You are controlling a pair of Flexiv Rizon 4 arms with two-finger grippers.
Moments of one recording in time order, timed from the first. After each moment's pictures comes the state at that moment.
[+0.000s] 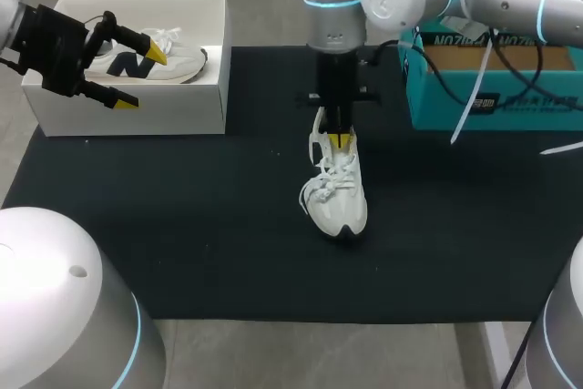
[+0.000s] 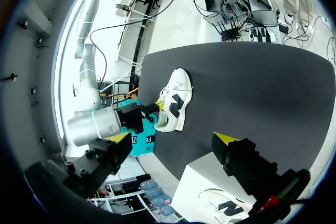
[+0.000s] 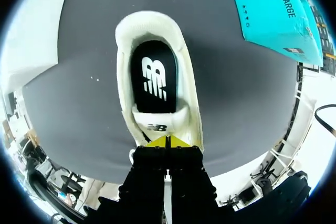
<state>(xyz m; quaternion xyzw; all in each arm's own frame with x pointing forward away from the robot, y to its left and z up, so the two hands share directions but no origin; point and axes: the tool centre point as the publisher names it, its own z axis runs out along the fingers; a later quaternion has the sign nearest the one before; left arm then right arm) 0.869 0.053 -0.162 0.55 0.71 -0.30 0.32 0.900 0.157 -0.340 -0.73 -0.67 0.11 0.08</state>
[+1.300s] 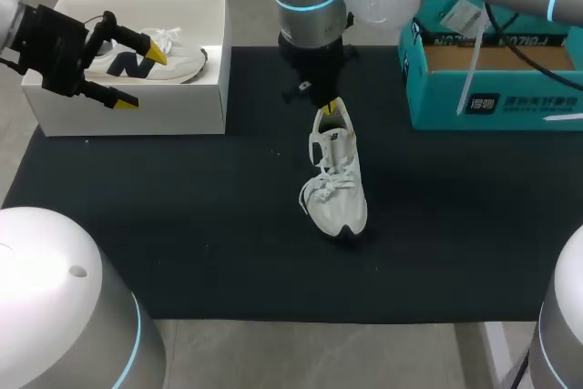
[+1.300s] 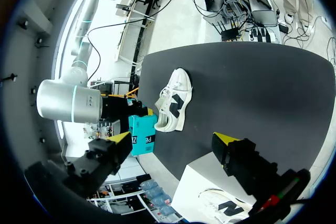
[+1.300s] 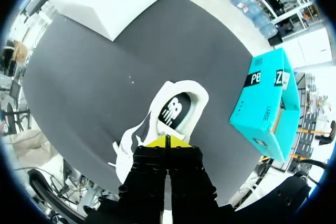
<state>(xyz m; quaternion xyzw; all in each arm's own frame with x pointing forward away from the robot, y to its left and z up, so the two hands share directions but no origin) 0.869 0.053 -0.162 0.55 0.71 -0.30 0.32 0.924 0.168 -0.286 -0.46 -0.88 0.03 -0.10</state>
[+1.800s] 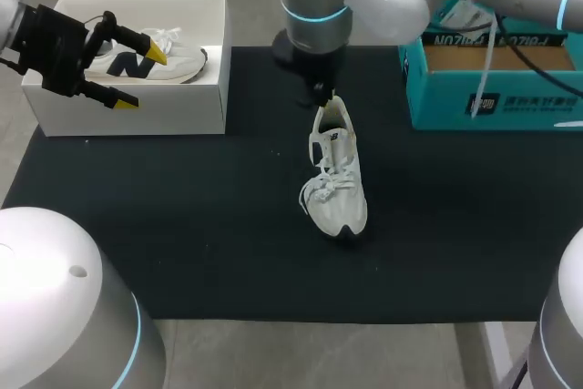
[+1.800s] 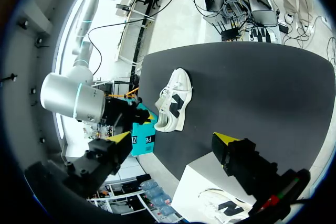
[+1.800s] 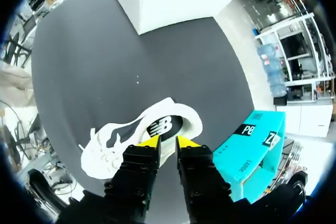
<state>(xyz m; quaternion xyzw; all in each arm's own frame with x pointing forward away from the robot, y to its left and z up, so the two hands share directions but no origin) 0.869 0.053 -0.162 0.55 0.71 -0.30 0.32 0.956 0.162 -0.294 -0.24 -0.96 0.01 -0.13</state>
